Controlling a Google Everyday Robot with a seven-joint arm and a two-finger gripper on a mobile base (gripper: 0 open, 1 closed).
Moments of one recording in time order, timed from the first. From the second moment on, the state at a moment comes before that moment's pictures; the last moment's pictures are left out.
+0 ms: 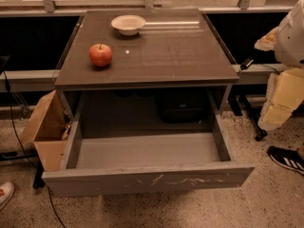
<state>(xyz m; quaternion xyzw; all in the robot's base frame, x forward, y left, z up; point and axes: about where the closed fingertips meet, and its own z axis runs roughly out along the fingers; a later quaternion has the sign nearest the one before) 0.438 -0.217 0.976 -0.60 0.78 -0.03 0.16</state>
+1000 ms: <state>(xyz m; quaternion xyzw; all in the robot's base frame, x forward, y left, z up) 0.509 -0.194 0.969 -0.56 0.79 0.03 0.26</state>
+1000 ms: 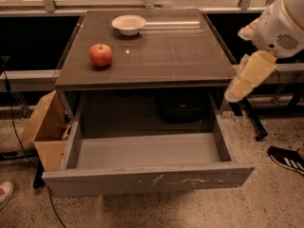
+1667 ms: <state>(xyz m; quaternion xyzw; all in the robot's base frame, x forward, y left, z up) 0.571 -0.162 0.968 -0.51 0.79 0.09 0.34</state>
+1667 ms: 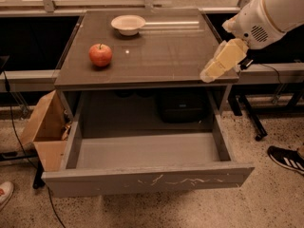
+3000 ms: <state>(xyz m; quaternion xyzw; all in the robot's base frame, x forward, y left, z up) 0.681 0.003 0.920 -0.49 0.74 0.21 0.40</state>
